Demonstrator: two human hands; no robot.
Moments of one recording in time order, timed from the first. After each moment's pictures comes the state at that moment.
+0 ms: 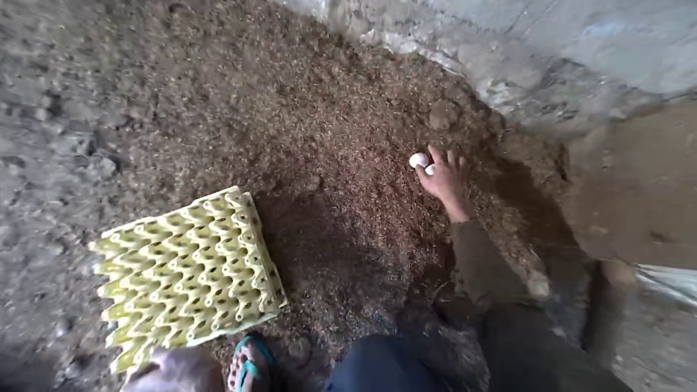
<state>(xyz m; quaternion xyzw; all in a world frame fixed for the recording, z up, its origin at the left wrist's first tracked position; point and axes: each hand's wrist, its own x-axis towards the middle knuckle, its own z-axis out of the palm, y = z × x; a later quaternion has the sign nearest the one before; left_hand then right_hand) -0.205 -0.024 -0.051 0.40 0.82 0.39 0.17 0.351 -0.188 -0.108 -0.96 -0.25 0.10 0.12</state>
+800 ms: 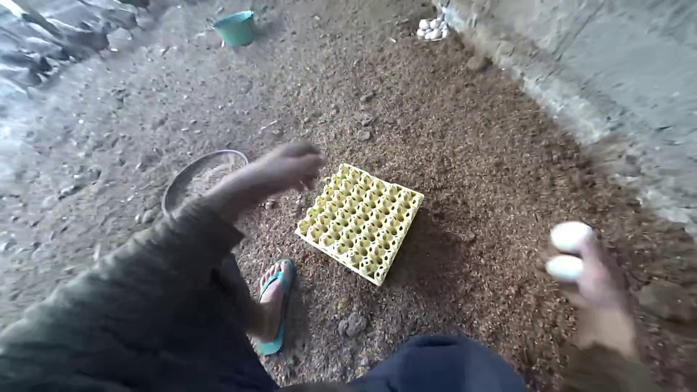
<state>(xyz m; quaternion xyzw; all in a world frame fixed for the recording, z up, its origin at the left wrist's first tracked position) -0.239 0.057 0.259 0.66 0.62 0.12 0.40 0.235 -0.075 0.053 -0.64 -0.35 0.42 0.55</state>
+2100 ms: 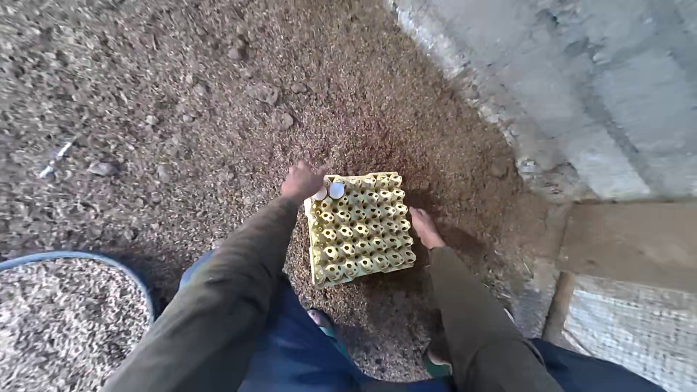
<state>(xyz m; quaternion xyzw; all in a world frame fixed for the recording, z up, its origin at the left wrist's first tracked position) -0.283 0.325 -0.005 0.74 0.49 -0.12 0.44 -0.049 0.030 -0.027 -0.92 -0.04 0.33 0.20</state>
